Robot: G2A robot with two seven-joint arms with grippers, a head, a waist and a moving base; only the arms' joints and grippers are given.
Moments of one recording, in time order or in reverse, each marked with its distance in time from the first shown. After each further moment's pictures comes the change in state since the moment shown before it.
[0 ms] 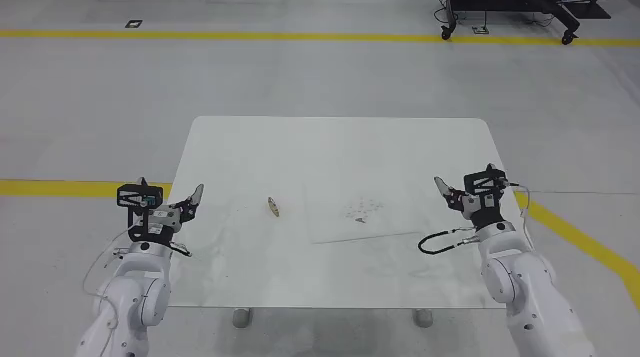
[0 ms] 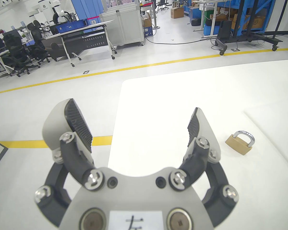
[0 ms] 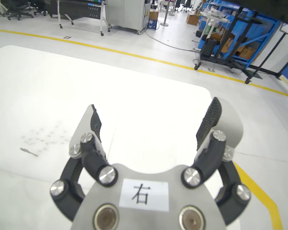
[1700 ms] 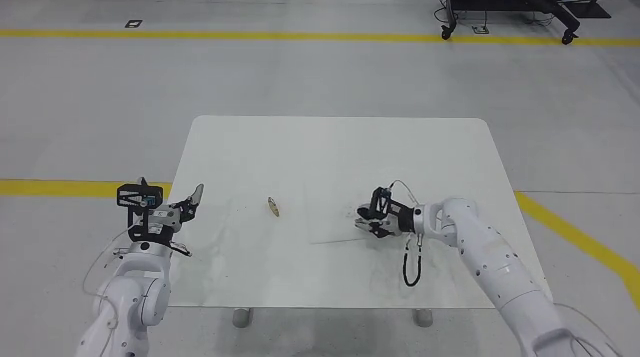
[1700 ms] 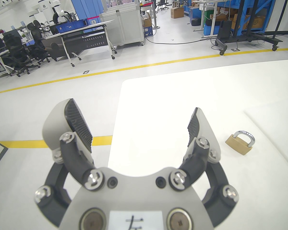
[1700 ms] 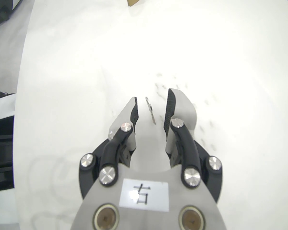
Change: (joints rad) left arm 0.000 0.000 0.000 0.000 0.000 0.000 0.000; right arm 0.589 -0.022 -0.490 0.695 -0.160 -0.936 -0.054
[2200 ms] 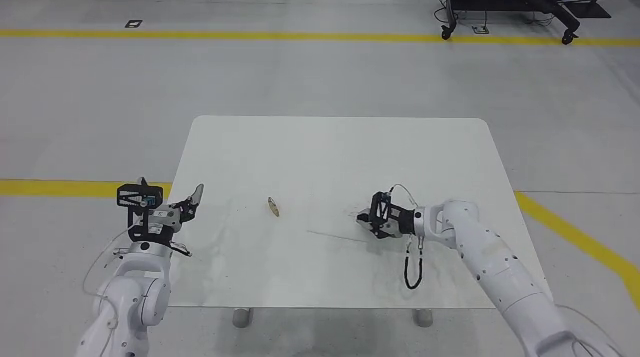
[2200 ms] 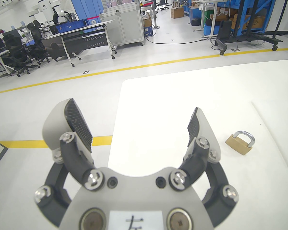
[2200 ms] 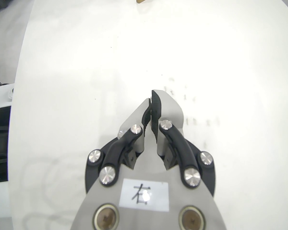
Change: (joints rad) left arm 0.000 0.000 0.000 0.000 0.000 0.000 0.000; right arm -0.019 0.021 -0.003 -0.029 -0.078 0.027 -0.092
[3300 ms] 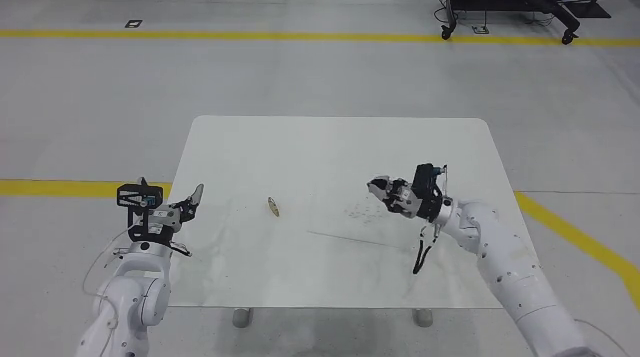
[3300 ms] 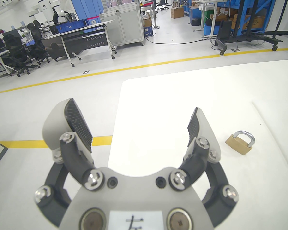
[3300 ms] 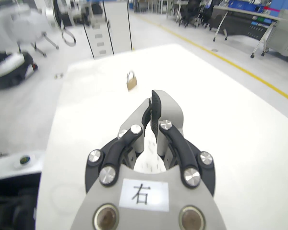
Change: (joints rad) left arm 0.000 0.000 0.000 0.000 0.000 0.000 0.000; right arm -0.075 0.026 0.142 -0.065 0.369 -0.026 -0.270
